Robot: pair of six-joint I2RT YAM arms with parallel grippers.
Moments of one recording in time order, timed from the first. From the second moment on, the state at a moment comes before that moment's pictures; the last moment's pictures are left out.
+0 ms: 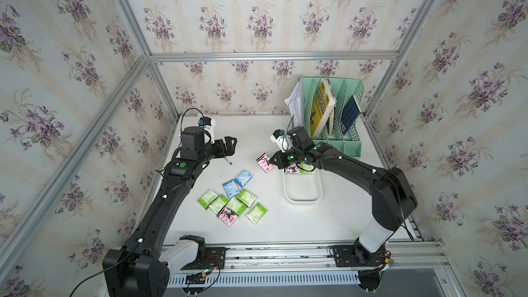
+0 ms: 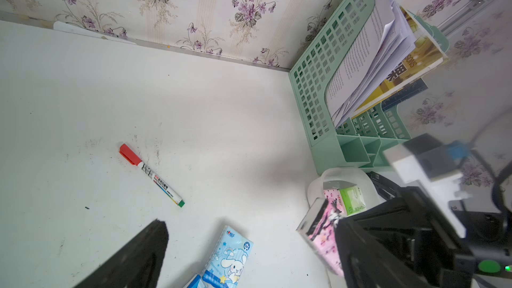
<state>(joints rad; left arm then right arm) -0.13 1.14 1.03 -0.42 0.25 -0.32 0.63 1.67 1.24 -0.38 -0.41 0.26</state>
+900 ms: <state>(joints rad) -0.13 1.18 1.03 -0.38 0.27 -0.32 0.43 1.52 0.82 -0.31 -0.33 0.47</state>
